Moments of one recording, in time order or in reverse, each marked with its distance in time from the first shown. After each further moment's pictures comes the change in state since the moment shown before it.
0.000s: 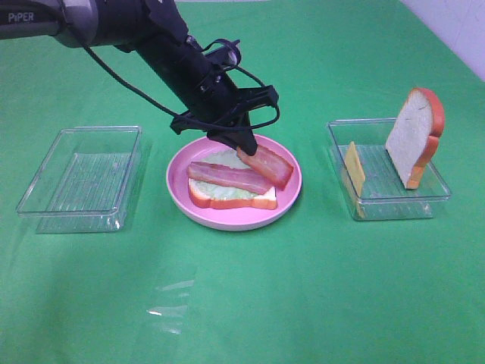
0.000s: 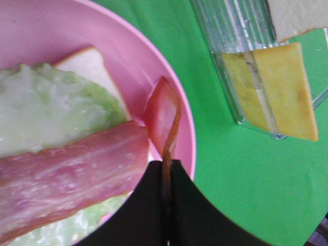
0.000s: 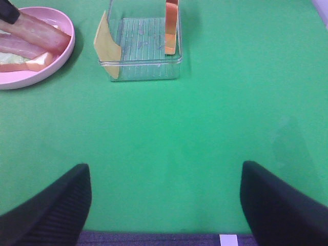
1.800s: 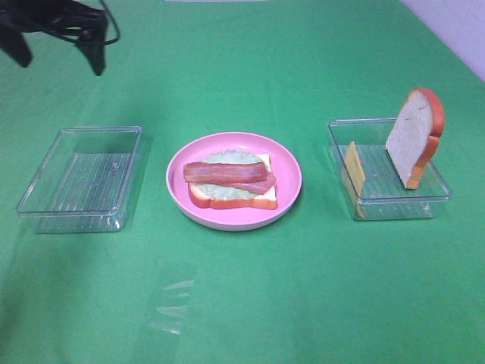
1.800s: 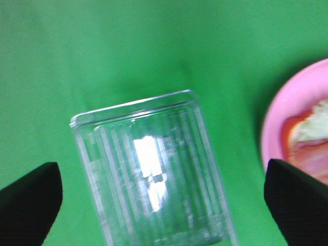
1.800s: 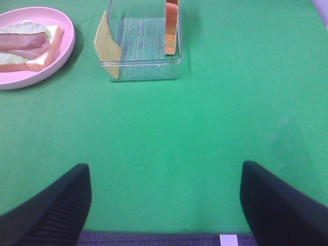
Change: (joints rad) left arm 0.306 -0.244 -0.063 0.598 0.261 -0.118; right arm 0.000 0.000 0.000 0.001 0.000 0.000
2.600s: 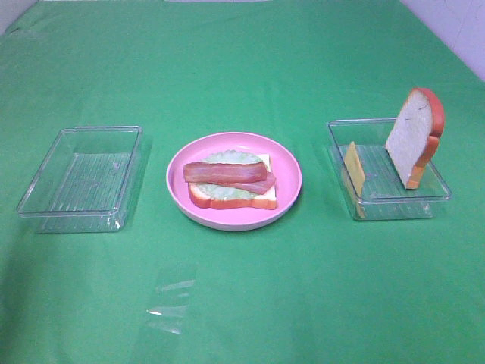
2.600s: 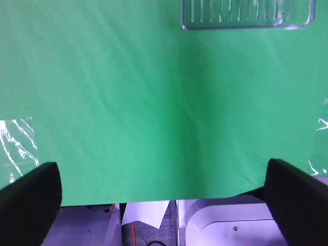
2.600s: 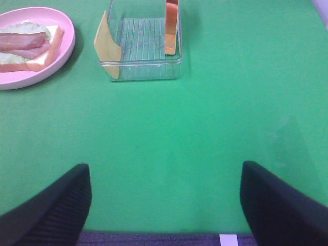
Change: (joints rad) left arm 0.167 -0.937 0.993 -0.063 0.004 0.053; right arm 0.000 0.000 0.000 0.000 0.000 0.000
